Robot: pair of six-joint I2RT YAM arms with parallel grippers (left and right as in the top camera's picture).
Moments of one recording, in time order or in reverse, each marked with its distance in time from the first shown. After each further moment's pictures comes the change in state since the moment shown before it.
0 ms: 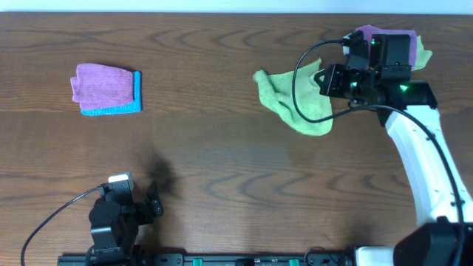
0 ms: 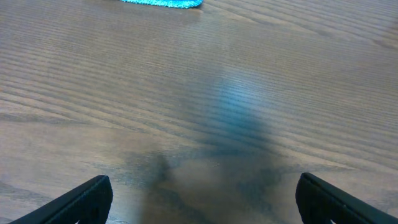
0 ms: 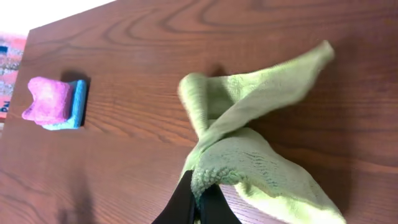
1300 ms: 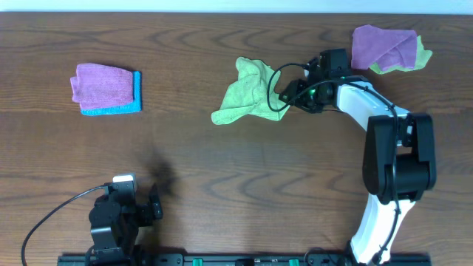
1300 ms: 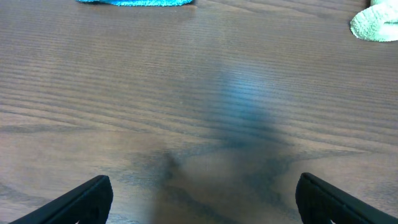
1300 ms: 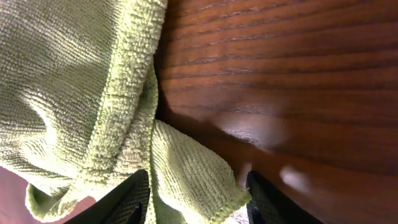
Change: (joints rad) left arm 0.000 0.000 0.006 -0.021 0.000 0.101; right arm 0.068 0.562 0.014 0.251 -0.030 0.129
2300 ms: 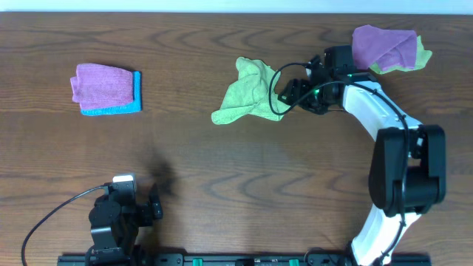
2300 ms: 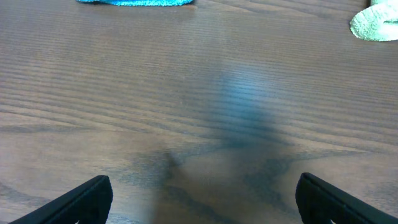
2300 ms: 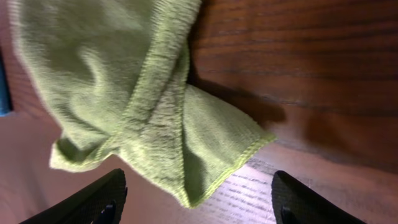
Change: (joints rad) left arm 0.000 0.000 0.000 0.000 0.000 0.000; right arm -0.002 -0.100 -0.008 -0.119 0.000 -0.072
